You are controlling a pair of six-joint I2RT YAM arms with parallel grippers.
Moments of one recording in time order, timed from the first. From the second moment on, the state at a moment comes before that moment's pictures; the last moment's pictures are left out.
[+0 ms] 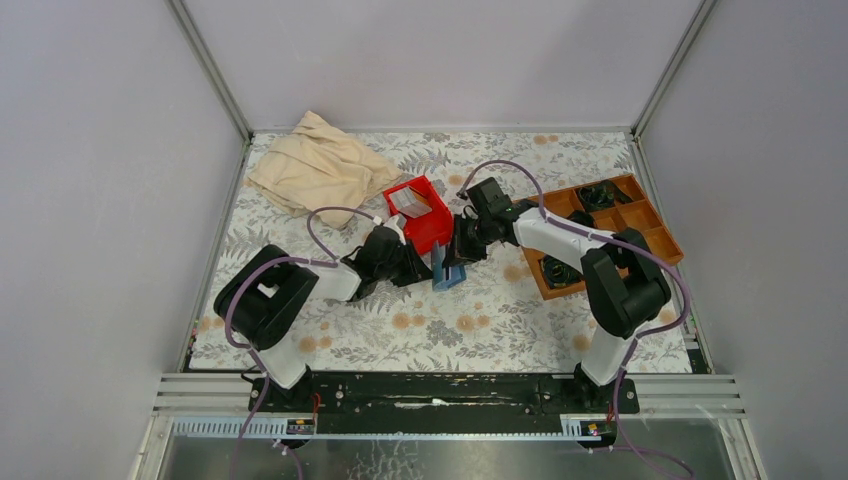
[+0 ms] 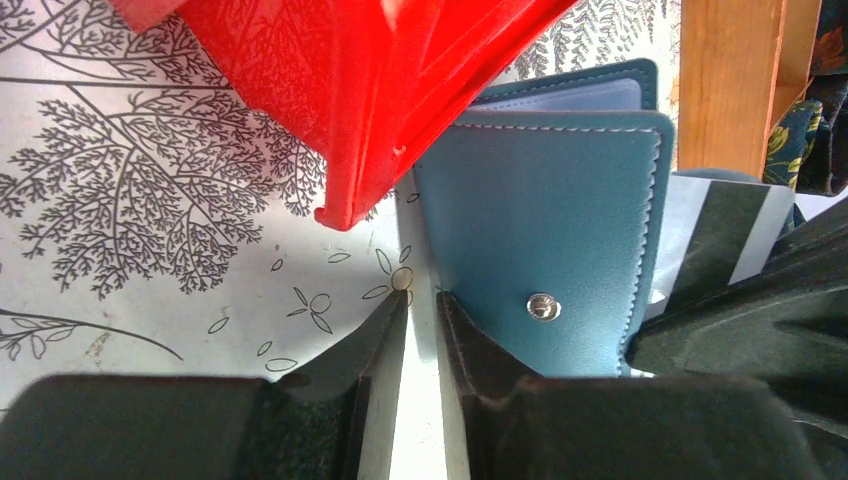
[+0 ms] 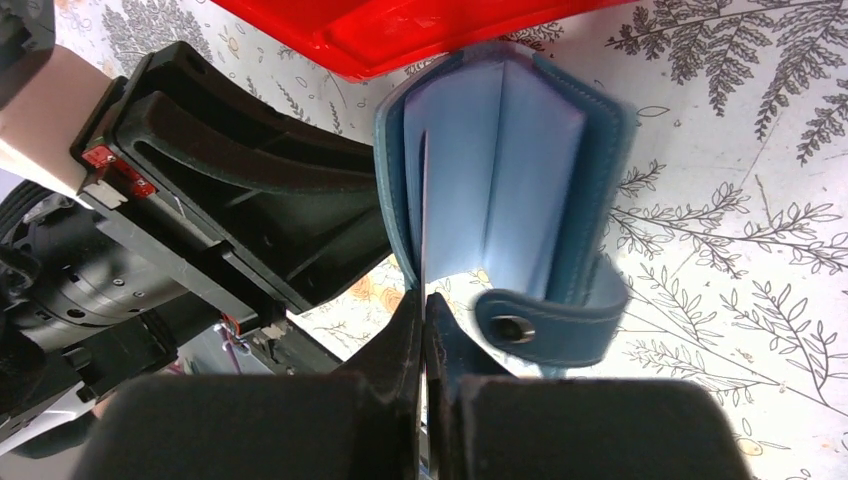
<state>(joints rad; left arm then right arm) -0.59 1.71 0.61 0.39 0.24 -0.85 0.58 1.76 1.16 -0.43 -0.44 0.63</state>
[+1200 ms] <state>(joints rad) -0.60 1.43 0.53 -0.01 0.20 -0.87 0.65 1.86 1.27 -0.55 -0.26 0.51</state>
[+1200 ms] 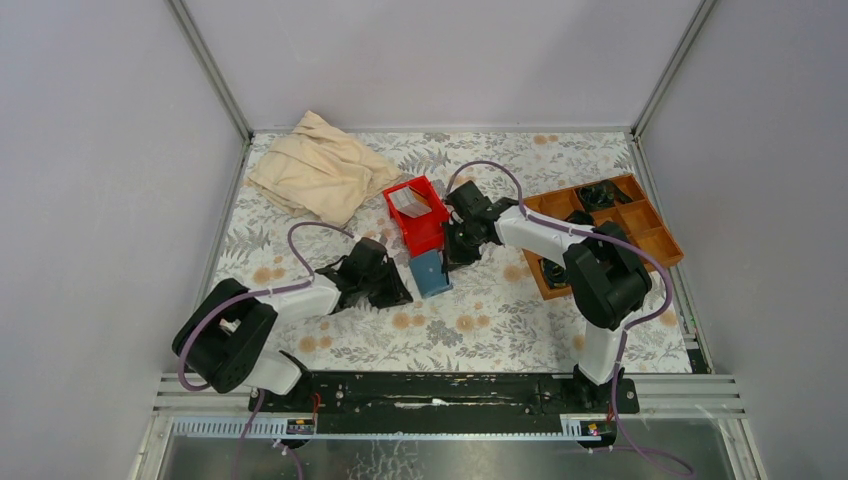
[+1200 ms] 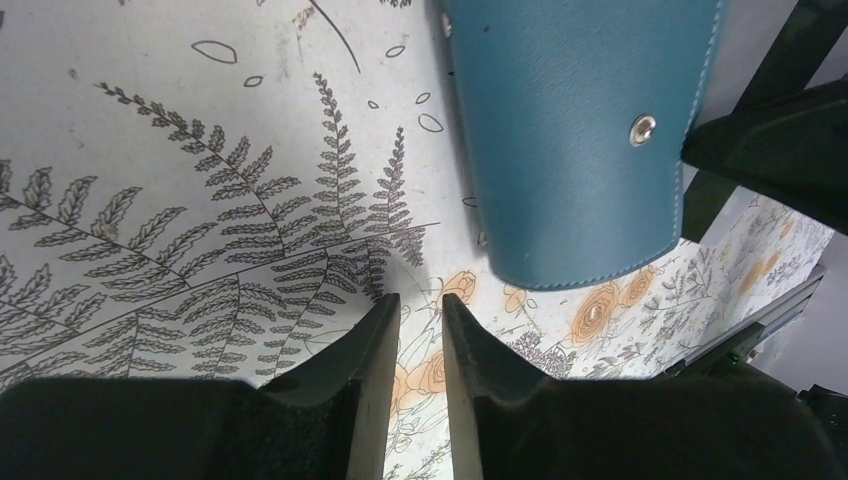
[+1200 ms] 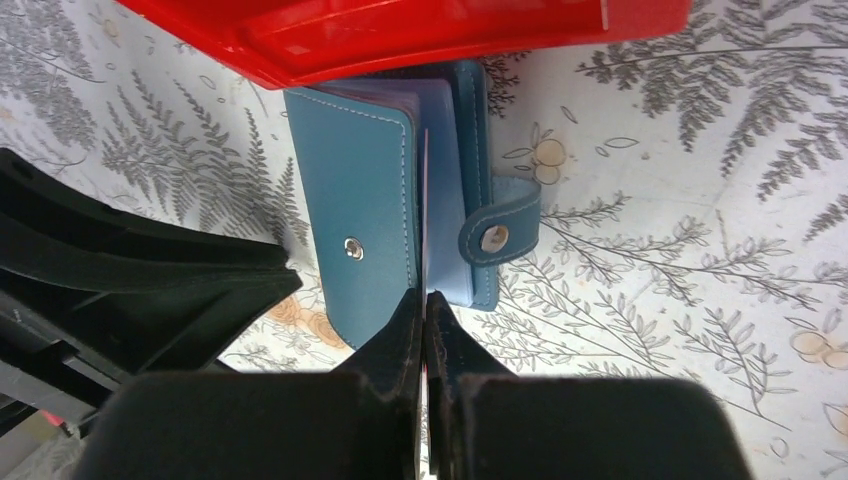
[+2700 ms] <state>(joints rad) -0.60 1.52 0.50 0.18 0.19 -0.96 0.67 1.81 1.17 -0.30 -0.52 0.61</state>
